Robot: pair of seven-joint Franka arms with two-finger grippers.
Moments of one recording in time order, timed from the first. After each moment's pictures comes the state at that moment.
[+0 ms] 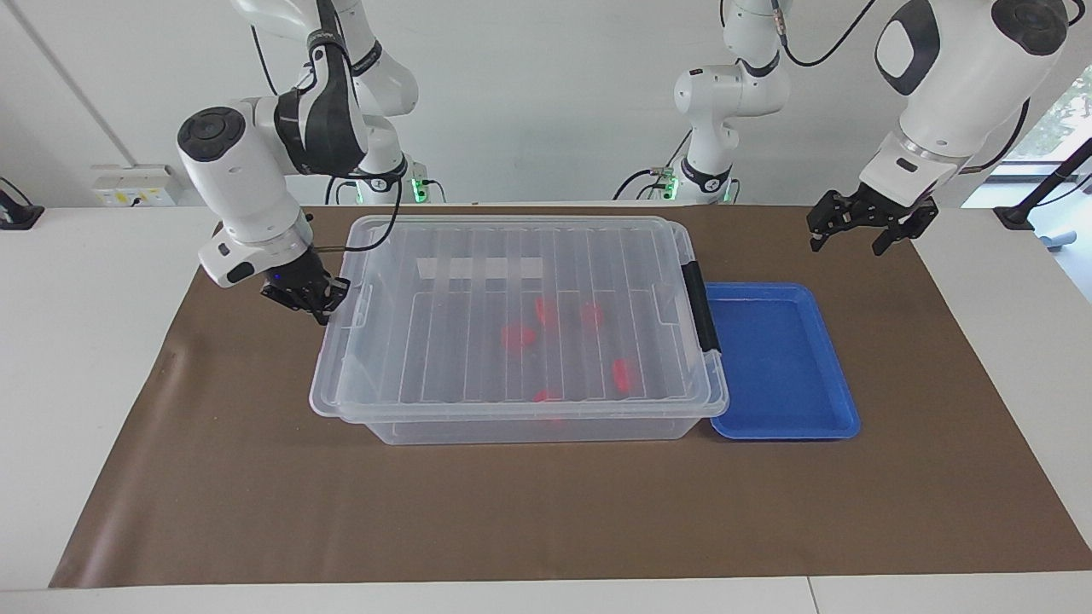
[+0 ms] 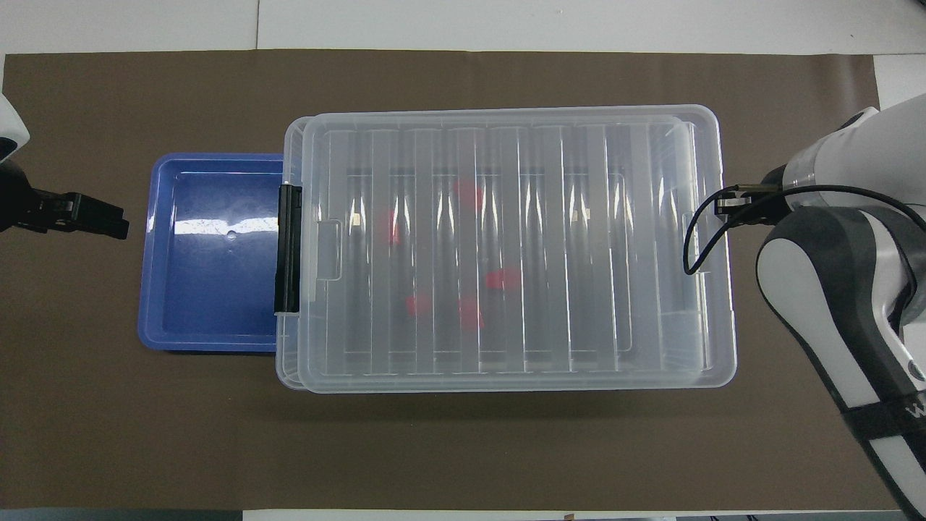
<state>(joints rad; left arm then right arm) -0.04 0.00 -0.03 -1.64 -0.01 1.60 0.10 -0.13 0.06 0.18 -1.89 0.01 1.97 0.13</state>
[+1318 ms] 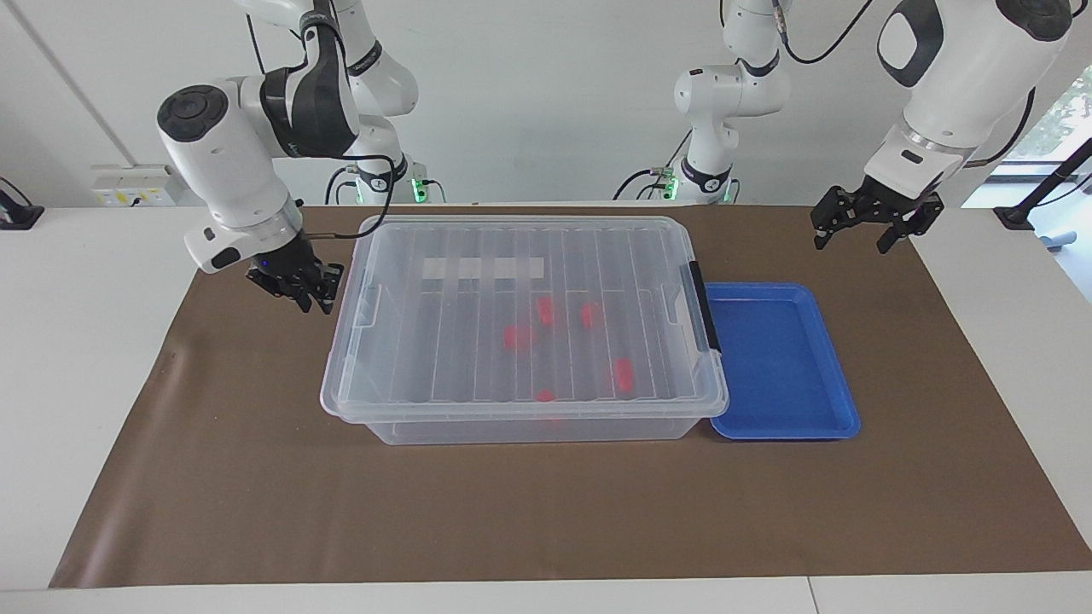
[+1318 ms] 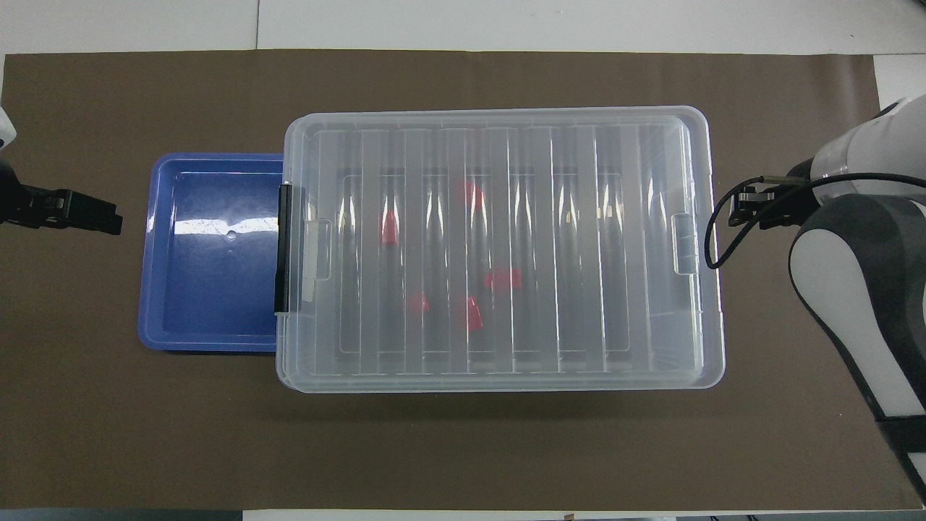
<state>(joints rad) -0.03 -0.02 -0.03 -1.64 -0.01 1.61 0.10 -0.14 0.03 0.17 -1.82 0.01 1.84 0.12</state>
